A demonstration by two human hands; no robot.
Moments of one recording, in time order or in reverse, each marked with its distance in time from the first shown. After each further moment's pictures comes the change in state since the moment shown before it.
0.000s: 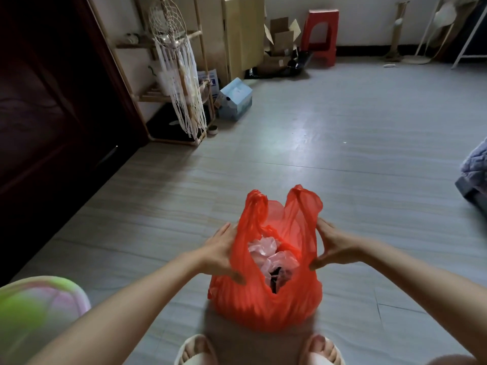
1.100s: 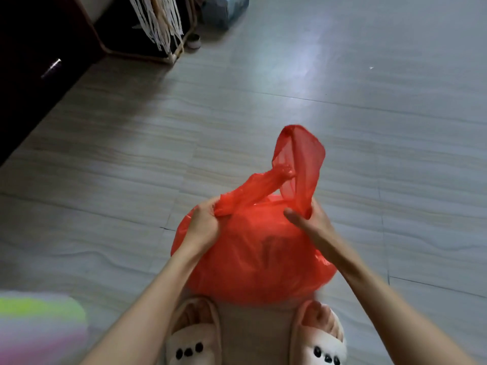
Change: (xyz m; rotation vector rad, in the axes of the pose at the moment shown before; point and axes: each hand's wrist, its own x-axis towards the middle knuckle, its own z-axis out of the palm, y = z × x) left_hand 0.072 -0.049 0.083 -0.791 0.518 -0.315; right_hand 0.093 0.013 0.096 1.018 0.342 0.099
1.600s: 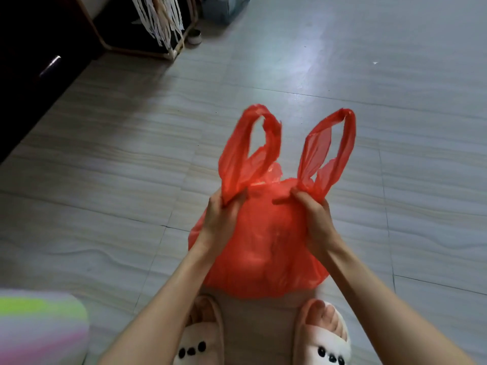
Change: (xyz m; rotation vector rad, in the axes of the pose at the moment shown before) left_hand -0.003 0.028 0.016 -0.272 0.118 -0.046; right_hand 0.008 -0.017 0.027 0.415 0.249 0.159
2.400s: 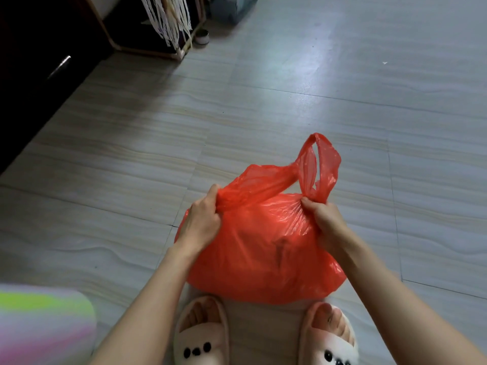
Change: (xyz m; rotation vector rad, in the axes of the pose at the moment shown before) left_hand 0.020 -0.023 -0.047 0.832 -0.066 0.094; right_hand 0.015 -0.003 -0.006 -0.060 0.095 0.256
